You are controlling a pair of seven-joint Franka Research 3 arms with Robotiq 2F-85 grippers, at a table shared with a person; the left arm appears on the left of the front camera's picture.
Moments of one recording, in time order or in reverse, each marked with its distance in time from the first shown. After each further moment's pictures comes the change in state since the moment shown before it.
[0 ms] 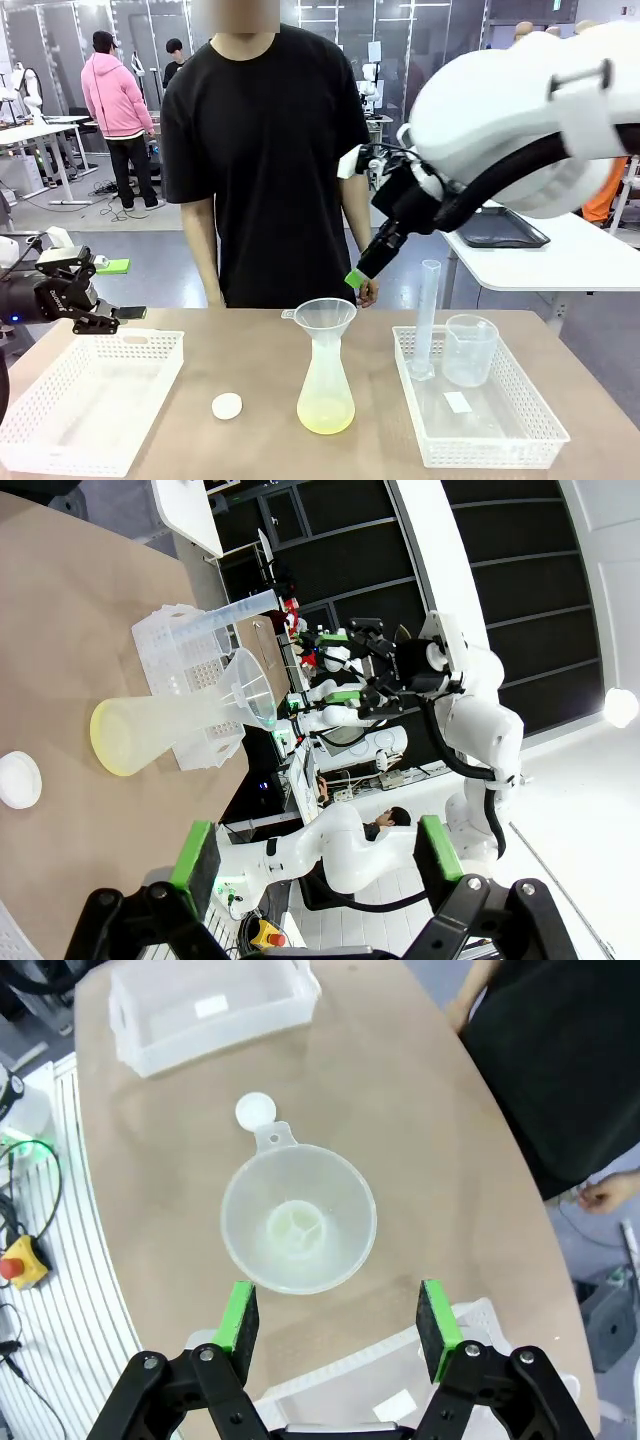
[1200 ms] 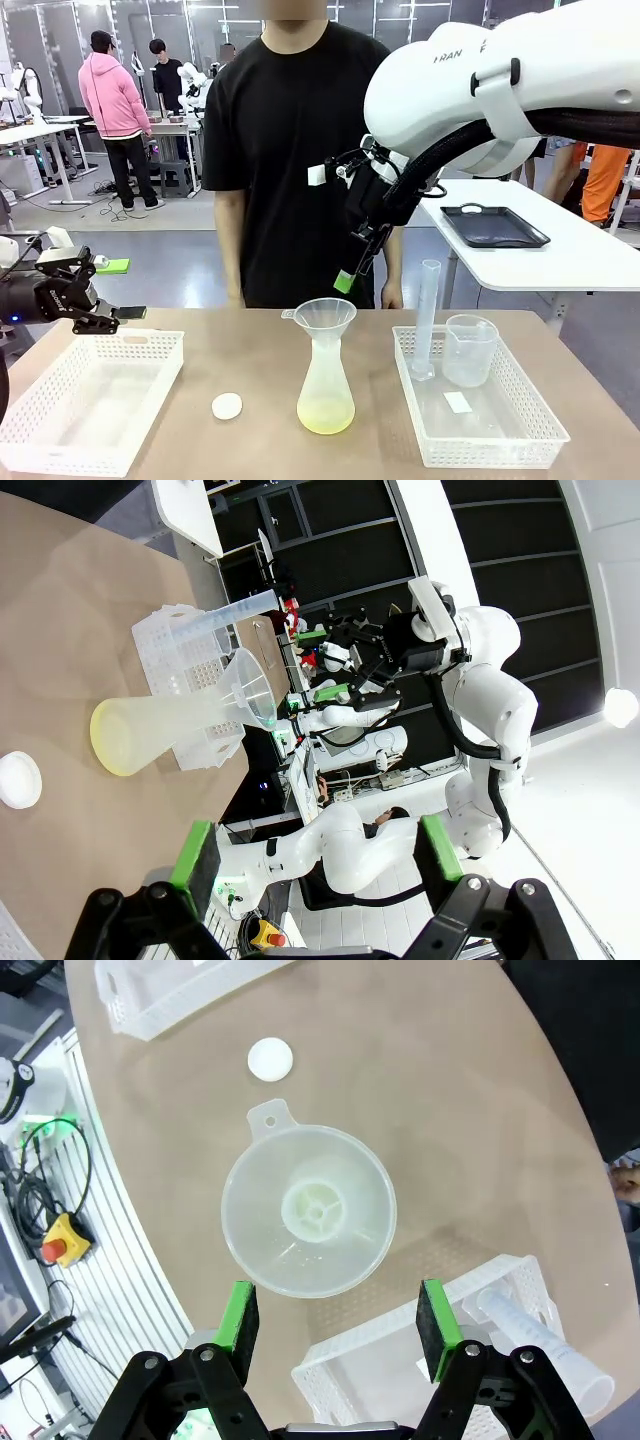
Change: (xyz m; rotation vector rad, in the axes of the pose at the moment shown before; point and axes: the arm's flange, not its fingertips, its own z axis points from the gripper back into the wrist) left arm 0.000 0.000 0.000 0.000 0.000 0.000; right arm 0.034 -0.017 -0.025 0.107 0.224 -0.124
